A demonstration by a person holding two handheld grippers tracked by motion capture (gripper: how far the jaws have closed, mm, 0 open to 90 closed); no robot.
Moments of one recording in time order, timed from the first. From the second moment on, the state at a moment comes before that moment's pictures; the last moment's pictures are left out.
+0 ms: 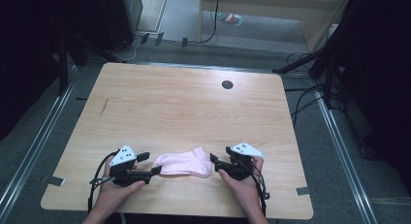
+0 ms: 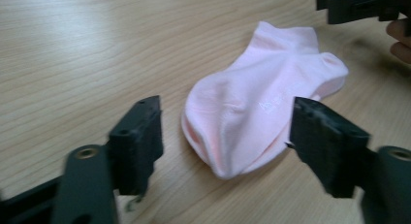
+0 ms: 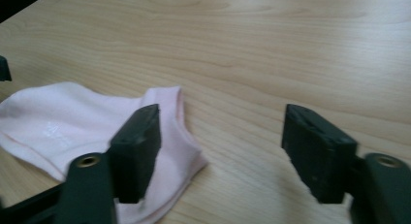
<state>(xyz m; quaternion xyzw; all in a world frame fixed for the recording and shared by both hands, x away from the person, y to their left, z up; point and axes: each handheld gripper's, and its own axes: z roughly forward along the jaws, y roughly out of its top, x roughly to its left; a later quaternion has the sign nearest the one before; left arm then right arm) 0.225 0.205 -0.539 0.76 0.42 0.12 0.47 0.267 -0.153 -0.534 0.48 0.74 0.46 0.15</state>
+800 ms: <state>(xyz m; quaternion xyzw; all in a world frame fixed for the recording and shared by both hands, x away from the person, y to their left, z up) 0.221 0.300 -0.543 0.68 0.53 0.19 0.48 0.262 -0.255 -0.533 0.55 0.69 0.42 0.22</state>
